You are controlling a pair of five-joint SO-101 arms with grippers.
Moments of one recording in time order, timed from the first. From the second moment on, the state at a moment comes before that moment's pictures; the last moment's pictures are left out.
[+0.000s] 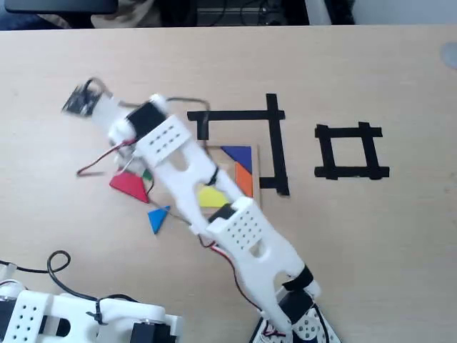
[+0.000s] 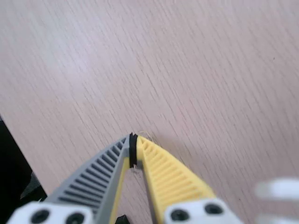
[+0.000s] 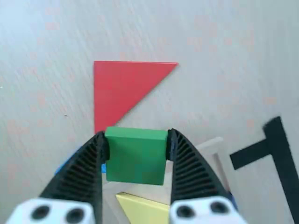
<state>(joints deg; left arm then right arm) -87.6 -69.4 83.5 63.0 -21.8 -42.8 54.2 -72.5 99.1 21.6</state>
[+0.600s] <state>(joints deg) -87.5 -69.6 85.1 60.9 -25.8 -27.3 52.8 -72.7 99.1 15.2</state>
